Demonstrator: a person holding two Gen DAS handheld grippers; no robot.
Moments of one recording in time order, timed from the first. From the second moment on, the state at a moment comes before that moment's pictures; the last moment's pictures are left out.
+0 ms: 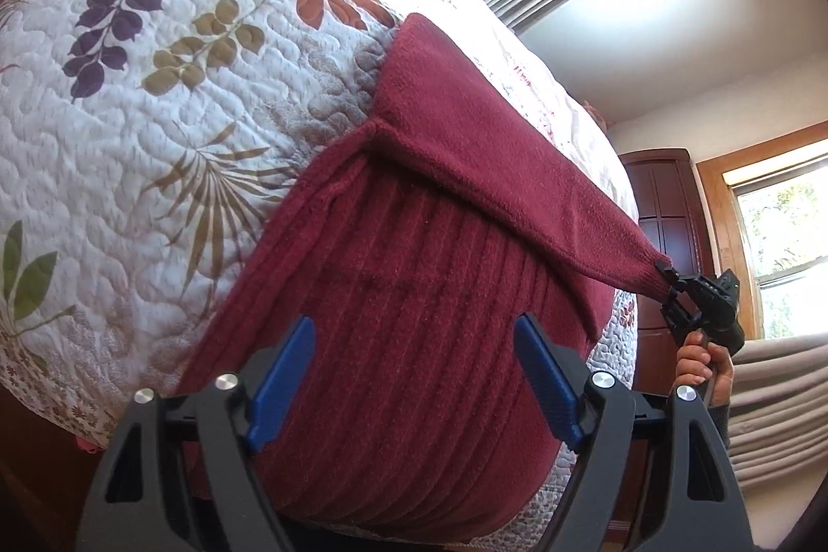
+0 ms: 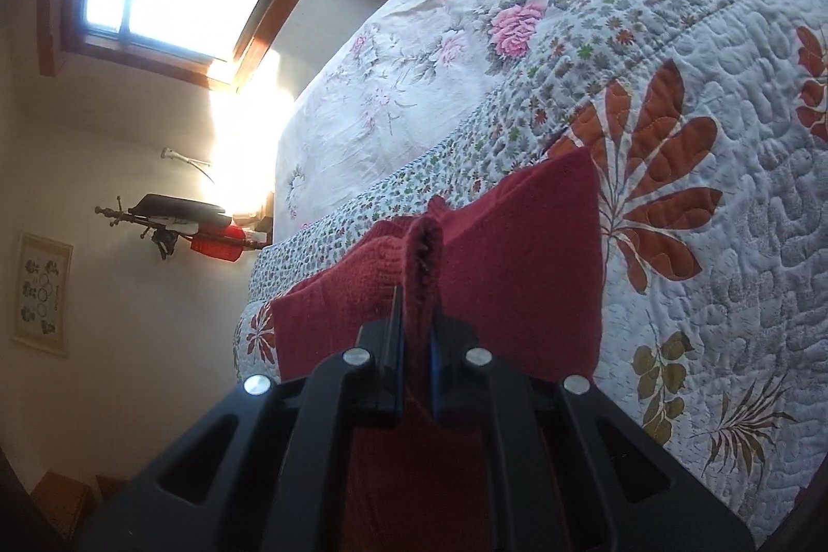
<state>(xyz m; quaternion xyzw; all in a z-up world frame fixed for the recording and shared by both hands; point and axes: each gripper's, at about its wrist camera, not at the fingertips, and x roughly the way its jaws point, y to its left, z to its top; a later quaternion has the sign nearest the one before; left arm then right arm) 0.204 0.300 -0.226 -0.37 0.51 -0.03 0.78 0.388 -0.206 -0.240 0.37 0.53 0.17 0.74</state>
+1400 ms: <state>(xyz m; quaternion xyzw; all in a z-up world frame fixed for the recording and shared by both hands) 0.174 0.290 -0.225 -0.40 0.50 -0.01 0.77 0.338 -0.221 -0.288 0.35 0.55 0.14 0.74</state>
